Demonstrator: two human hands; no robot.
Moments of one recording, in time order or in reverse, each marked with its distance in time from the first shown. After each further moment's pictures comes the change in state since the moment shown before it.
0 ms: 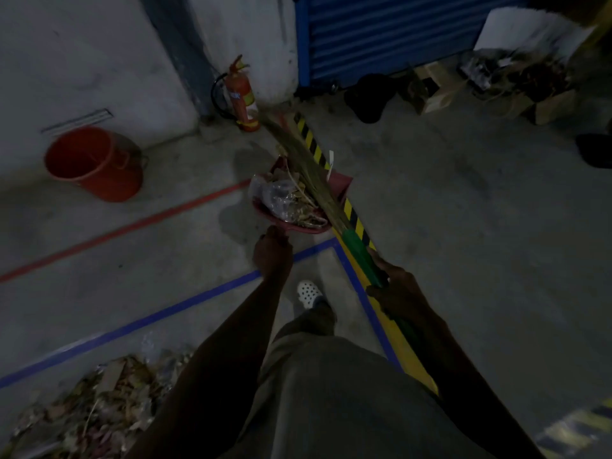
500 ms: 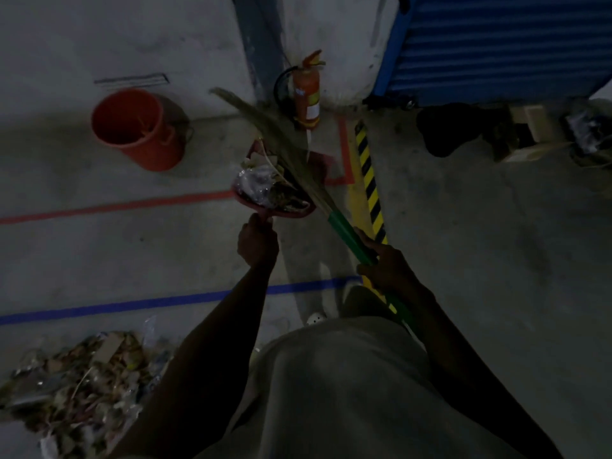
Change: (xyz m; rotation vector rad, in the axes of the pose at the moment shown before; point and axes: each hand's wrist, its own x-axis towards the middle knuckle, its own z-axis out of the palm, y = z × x) left_hand 0.269 0.003 -0.034 -0.033 0.178 -0.362; right_hand 0.339 -0.141 -0.005 -0.271 -0.329 -0.195
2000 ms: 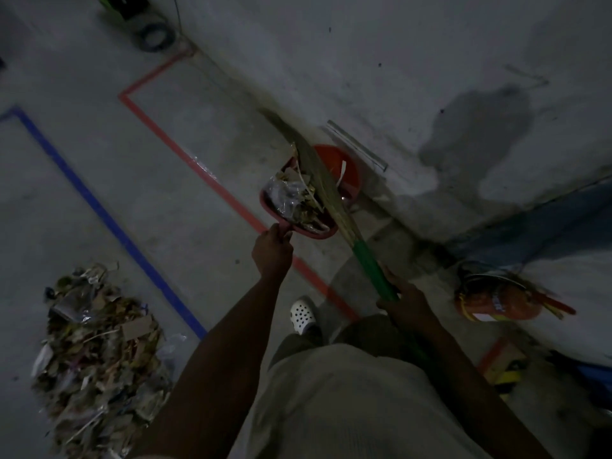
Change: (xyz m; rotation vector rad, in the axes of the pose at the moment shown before) left_hand 0.628 -0.145 -0.182 -0.126 0.373 -0.567; right_hand 0.671 -0.477 0.104 -0.266 -0.494 -0.256
